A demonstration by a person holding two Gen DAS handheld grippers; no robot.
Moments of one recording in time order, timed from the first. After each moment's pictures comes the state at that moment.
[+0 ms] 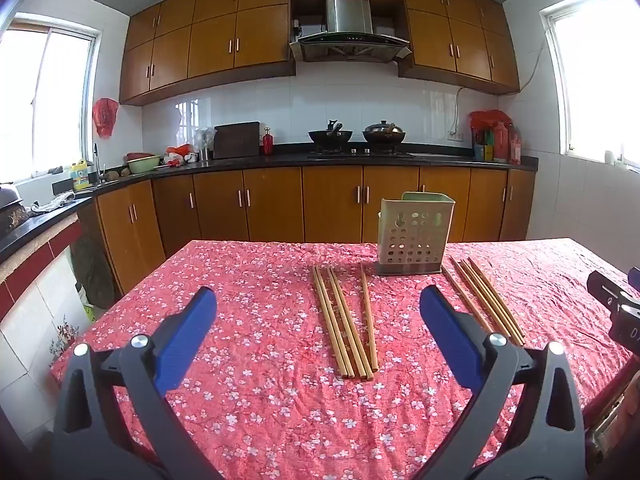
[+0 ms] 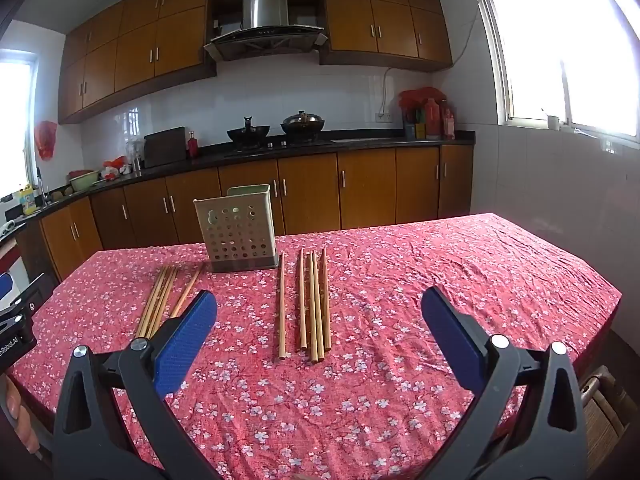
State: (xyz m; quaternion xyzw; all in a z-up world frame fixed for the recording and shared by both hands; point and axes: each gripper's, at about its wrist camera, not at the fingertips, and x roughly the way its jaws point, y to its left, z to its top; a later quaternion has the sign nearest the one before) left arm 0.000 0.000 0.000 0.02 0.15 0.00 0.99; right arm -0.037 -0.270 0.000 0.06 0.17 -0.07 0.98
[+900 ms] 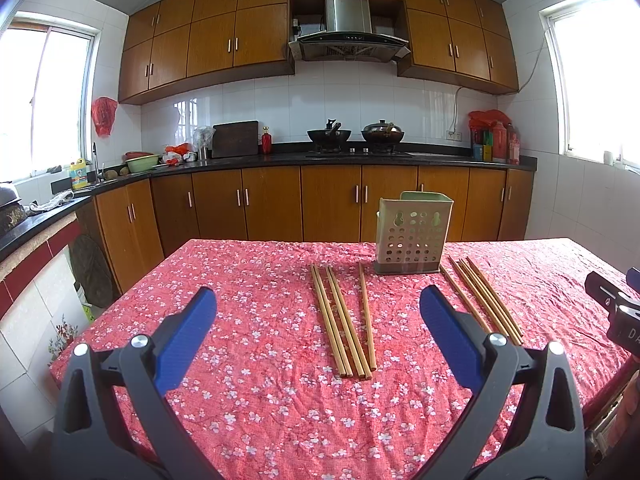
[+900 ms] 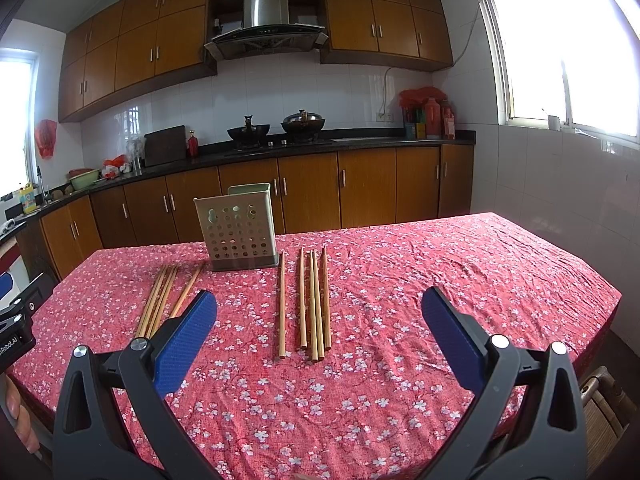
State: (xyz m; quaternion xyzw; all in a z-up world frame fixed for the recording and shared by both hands) left arm 0.000 0.000 0.000 0.02 0.15 0.00 0.99; right arm -0.037 -0.270 0.000 0.06 0.17 -0.07 0.98
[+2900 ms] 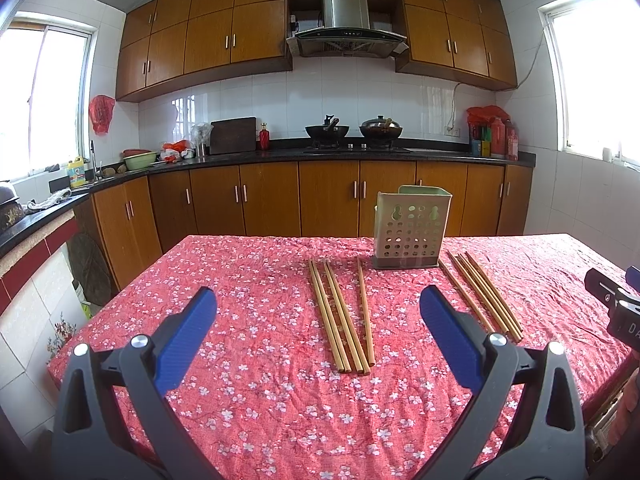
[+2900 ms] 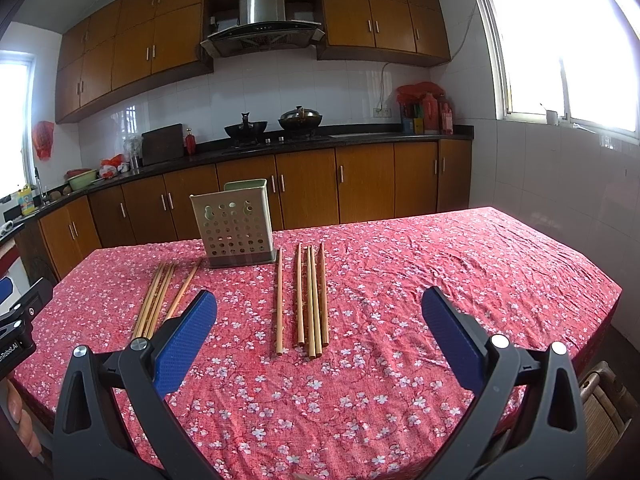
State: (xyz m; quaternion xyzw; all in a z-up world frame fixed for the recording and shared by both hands) left arm 0.002 0.000 -0.002 0.02 0.16 0.00 0.99; right arm -0.038 -0.274 0.001 0.06 0.17 -0.07 0.98
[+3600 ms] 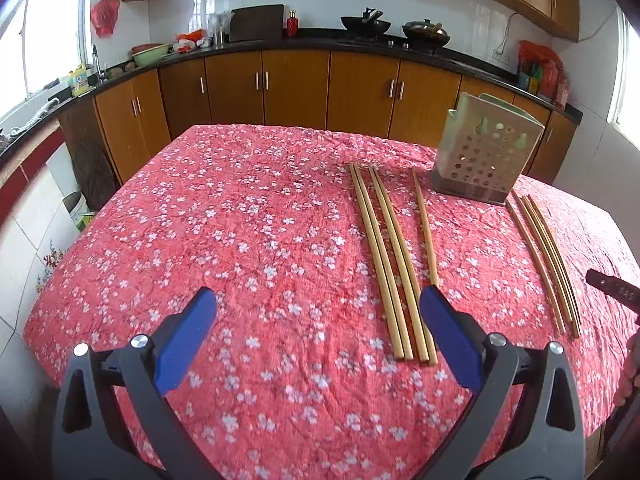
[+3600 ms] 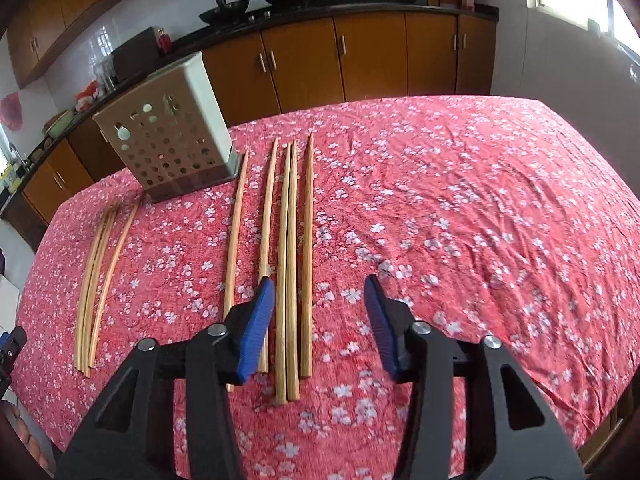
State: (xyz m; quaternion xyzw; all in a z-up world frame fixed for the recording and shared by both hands) left arm 0.124 0.043 -0.056 -0.03 0.37 0.04 0.93; right arm 0.136 -0.316 -0.068 0.11 0.41 -0.04 0.90
